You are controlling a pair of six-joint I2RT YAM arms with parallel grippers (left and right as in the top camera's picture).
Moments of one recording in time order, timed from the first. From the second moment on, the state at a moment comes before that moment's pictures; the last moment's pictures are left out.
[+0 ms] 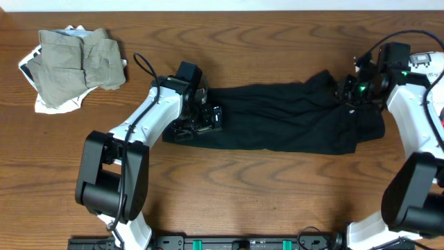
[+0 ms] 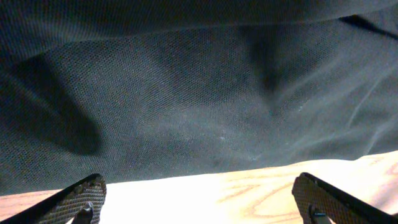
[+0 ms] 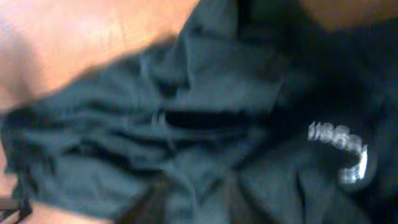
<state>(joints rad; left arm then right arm) -0.32 1.87 1.27 -0.90 0.36 -0.43 -0.18 1.74 1.31 -0.85 -0.40 0.20</state>
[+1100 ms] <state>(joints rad) -0.32 1.87 1.27 -0.90 0.36 -0.43 -0.24 1.89 1.31 -0.80 -0.20 0.35</state>
